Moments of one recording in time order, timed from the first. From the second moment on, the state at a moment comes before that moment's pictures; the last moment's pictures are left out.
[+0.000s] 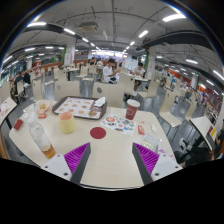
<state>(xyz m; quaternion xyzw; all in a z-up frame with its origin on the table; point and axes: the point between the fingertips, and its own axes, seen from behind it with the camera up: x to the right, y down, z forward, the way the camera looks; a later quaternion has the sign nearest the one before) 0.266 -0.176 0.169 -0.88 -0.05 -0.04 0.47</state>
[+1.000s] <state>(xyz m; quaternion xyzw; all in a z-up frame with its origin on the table) 0.002 -0.225 0.091 -0.86 -0.03 0.03 0.50</state>
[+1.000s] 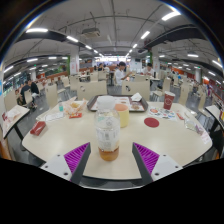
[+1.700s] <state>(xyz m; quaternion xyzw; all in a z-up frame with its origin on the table) -0.073 -0.117 0.111 -0.84 -0.04 0.05 0.54</state>
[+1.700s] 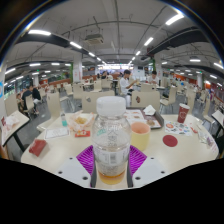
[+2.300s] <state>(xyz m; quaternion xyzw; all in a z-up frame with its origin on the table) -0.111 0.049 0.209 -0.57 0.44 0.61 0.33</state>
